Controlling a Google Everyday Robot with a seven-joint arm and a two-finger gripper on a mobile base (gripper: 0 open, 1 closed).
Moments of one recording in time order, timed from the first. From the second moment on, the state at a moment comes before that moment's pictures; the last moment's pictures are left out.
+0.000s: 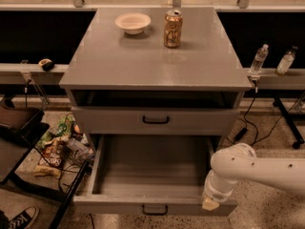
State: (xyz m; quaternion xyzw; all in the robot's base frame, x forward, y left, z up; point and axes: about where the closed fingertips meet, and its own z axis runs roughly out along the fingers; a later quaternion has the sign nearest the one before) arm 0.422 -0.211 0.443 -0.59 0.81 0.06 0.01
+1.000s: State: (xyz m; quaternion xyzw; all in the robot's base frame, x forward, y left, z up) arm 0.386 -0.213 0.442 -0.59 0.80 0.08 -0.02
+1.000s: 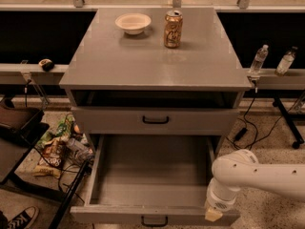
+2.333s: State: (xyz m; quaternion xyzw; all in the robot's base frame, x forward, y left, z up) arm 0.342 -0.212 0.441 -0.59 0.80 0.11 -0.05
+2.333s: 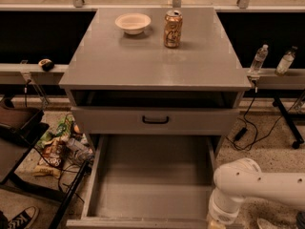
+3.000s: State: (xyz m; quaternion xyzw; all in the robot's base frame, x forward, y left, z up) arm 0.297 -0.210 0.442 -0.60 0.79 0.13 -0.08
